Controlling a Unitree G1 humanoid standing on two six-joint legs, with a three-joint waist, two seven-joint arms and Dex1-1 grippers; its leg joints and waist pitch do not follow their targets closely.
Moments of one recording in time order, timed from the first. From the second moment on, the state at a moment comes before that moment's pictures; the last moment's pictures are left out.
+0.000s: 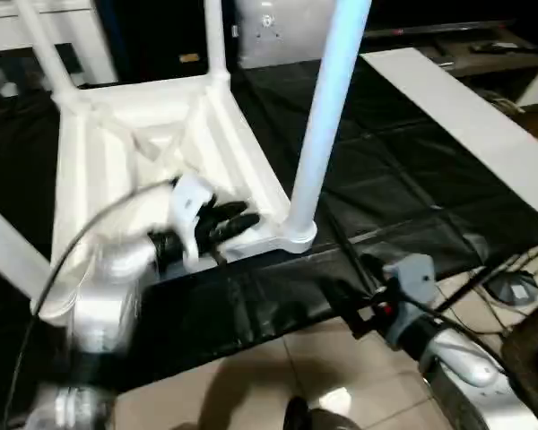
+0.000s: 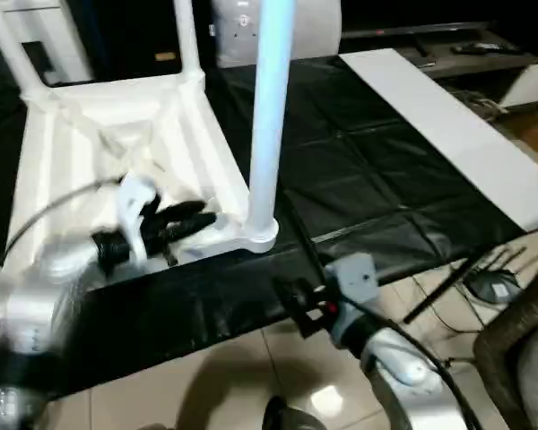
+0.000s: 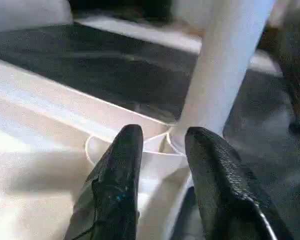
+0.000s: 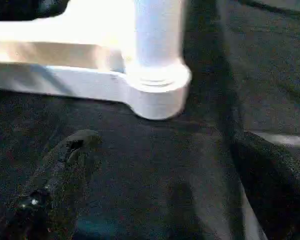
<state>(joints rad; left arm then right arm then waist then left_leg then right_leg) -0.23 0.17 0.02 -0.03 -0.17 0.31 -0.69 0.14 -0.22 0.09 -0.39 0.14 0.43 0.44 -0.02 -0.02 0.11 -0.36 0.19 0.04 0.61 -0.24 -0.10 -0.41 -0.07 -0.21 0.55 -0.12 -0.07</state>
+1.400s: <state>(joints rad) 0.23 -0.03 0.12 -0.51 0.02 0.36 -0.06 -0.01 -0.24 0.12 -0.25 0.16 0.30 0.47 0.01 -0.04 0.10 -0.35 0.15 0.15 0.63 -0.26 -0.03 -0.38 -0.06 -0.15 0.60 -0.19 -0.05</state>
